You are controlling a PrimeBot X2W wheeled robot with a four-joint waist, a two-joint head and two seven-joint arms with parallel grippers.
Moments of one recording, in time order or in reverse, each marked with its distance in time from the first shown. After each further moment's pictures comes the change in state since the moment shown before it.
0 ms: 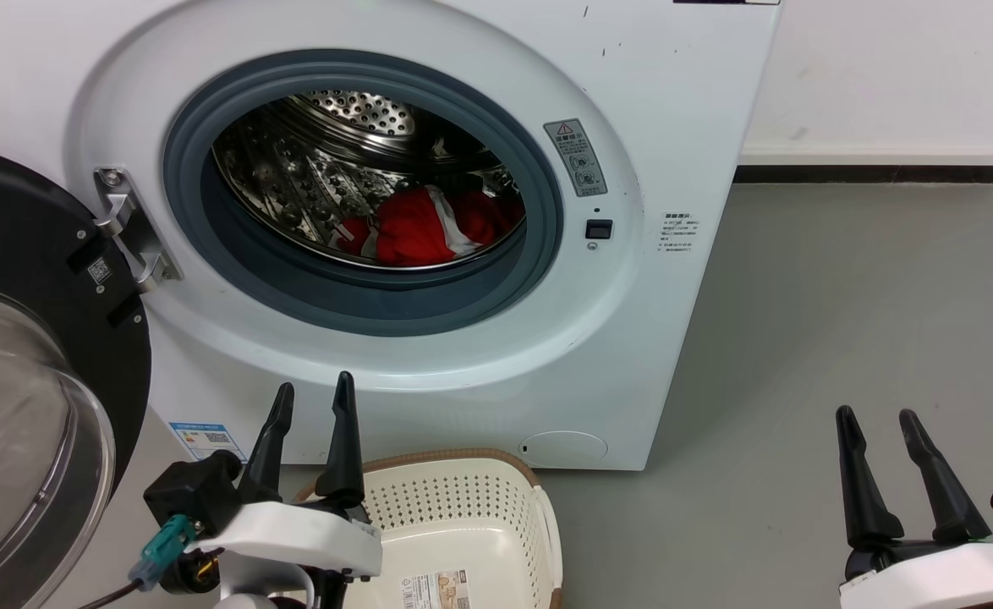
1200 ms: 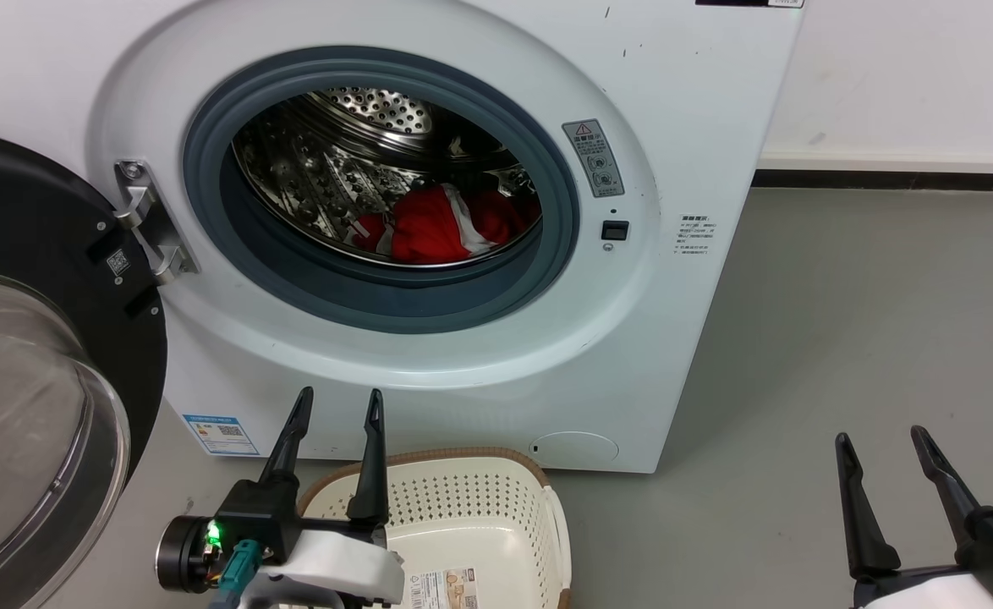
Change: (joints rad) left arm 0.018 0.007 -0.044 0.020 0.317 0.021 -0.076; right arm 0.073 0.000 -0.003 -0.102 -0.303 0.000 0.017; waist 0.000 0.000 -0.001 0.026
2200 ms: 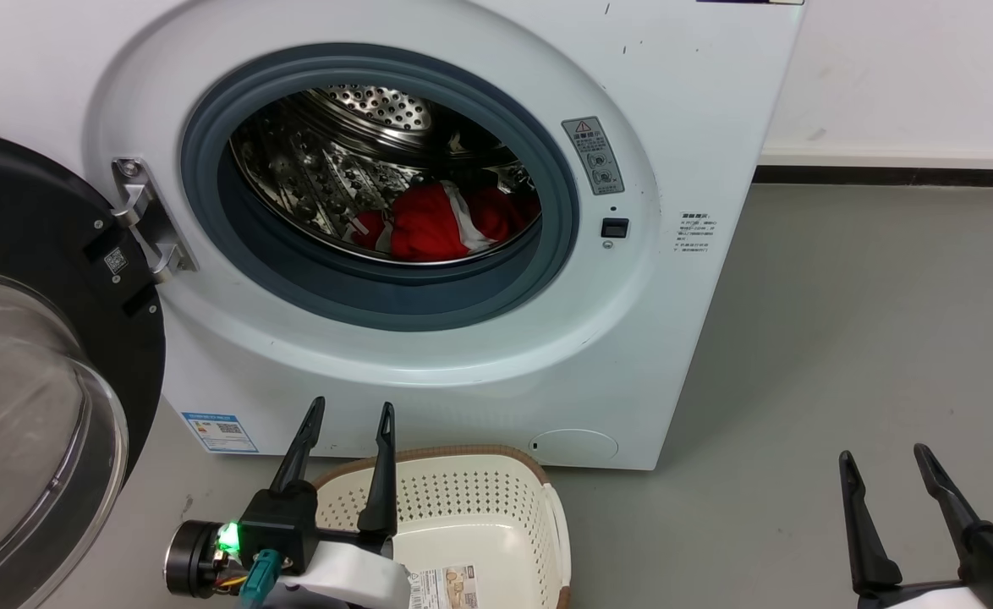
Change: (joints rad) left arm 0.006 -0.004 -0.013 0.037 0.068 0.009 -0.025; right arm 0.022 0.000 -0.015 0.034 -0.032 0.000 -0.021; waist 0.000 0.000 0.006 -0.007
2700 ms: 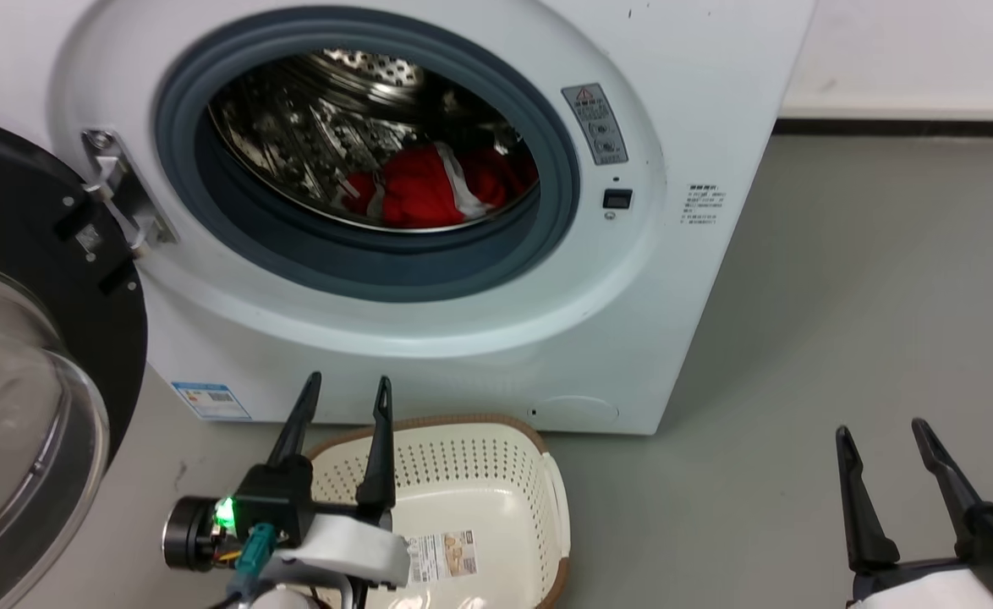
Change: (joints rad) left arm -0.037 -0.001 0.000 0.012 -0.012 0.008 0.000; right arm -0.025 0.000 0.010 -0.018 0.010 0.000 -0.004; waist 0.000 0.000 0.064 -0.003
